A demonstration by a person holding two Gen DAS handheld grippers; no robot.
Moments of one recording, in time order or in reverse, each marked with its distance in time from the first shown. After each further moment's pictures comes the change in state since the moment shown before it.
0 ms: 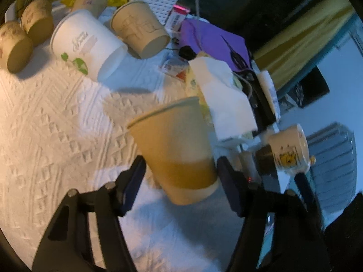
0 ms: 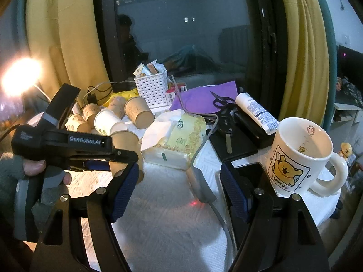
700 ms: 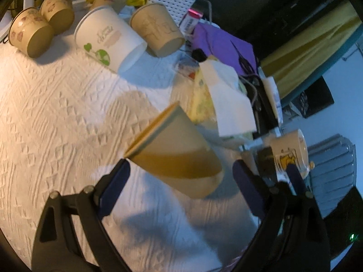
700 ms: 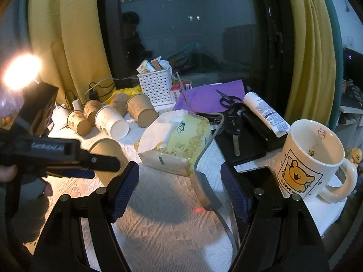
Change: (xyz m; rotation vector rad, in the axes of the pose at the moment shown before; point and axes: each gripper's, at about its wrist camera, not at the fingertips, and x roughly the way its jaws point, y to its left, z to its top) left arm -0.010 0.006 -0.010 -0.099 -0.016 0.030; right arm 0.019 0.002 0.003 -0.025 0.015 0.018
